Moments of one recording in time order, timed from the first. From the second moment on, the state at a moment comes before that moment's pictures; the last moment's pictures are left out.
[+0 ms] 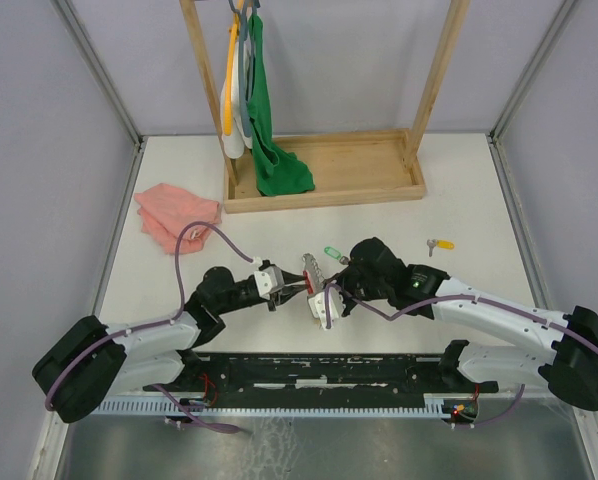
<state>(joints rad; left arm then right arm) -0.75 1.09 0.20 0.86 0.53 0.21 0.96 1.14 0.76 -0.32 -0.30 -1.15</state>
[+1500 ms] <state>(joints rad) -0.76 1.26 0.26 0.95 0.59 0.15 0.98 1.04 0.66 -0.20 -0.24 -1.07</state>
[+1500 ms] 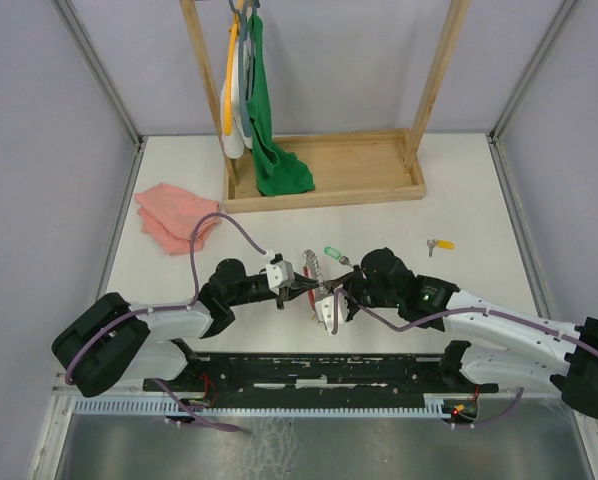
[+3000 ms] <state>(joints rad) -0.75 1.24 0.30 0.76 0.71 0.16 0.98 1.14 0.73 -0.32 -0.37 -1.08</state>
